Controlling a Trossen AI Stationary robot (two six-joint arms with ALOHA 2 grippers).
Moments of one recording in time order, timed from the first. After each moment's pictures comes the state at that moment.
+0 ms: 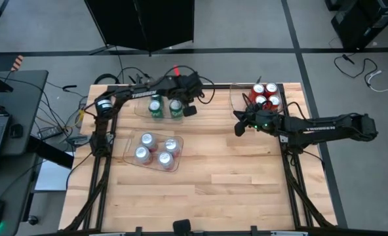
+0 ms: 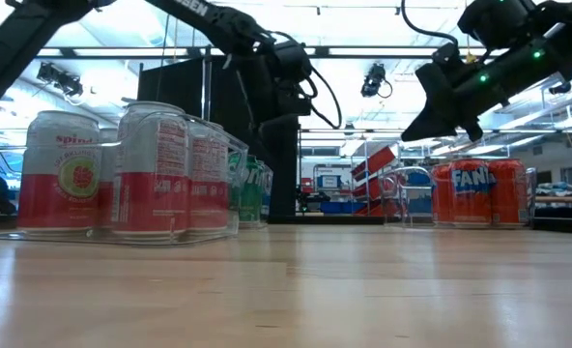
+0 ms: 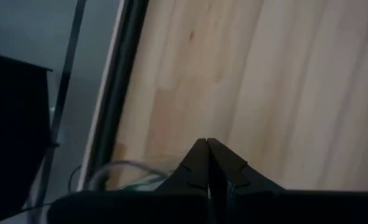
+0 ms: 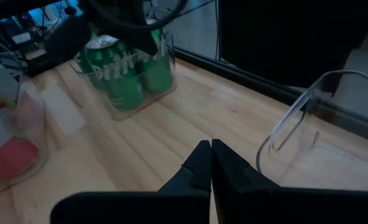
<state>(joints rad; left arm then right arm) 0.43 1.99 1.70 -0.78 -0.21 0.26 -0.19 0.92 0.37 0.10 0.45 0.39</state>
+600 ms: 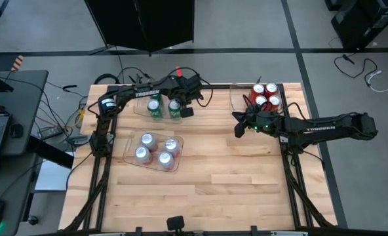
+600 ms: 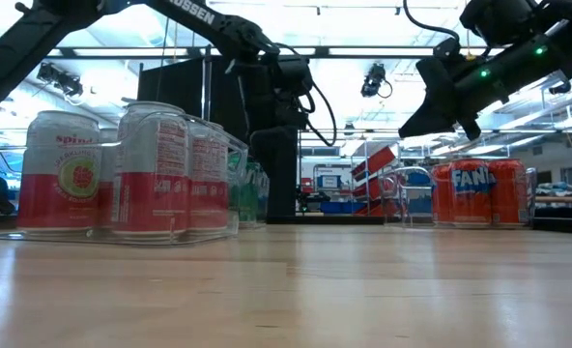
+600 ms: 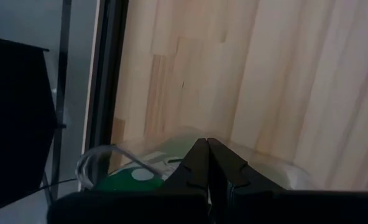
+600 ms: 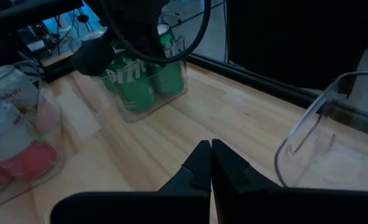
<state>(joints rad) 0.46 2.06 1.74 -0.92 -0.26 0.31 -0.16 0.92 0.38 0.12 0.45 0.42</state>
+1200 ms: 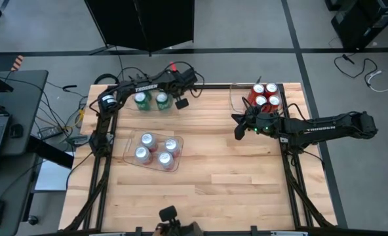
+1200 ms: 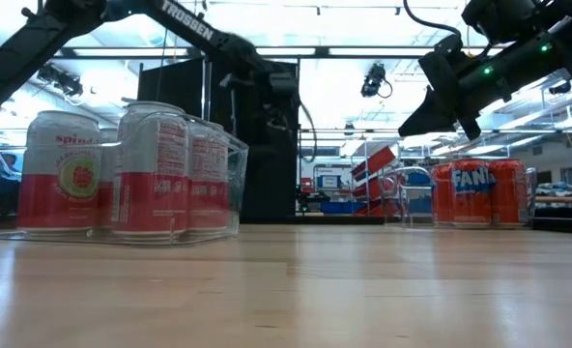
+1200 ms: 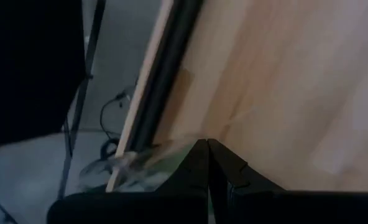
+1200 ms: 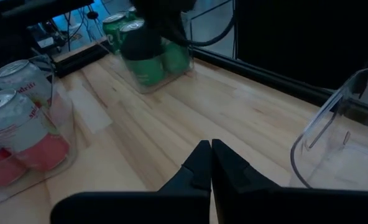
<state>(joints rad) 0.54 2.07 1.72 -0.92 -0.39 0.21 -0.12 0.92 0.38 0.12 0.45 0.43</state>
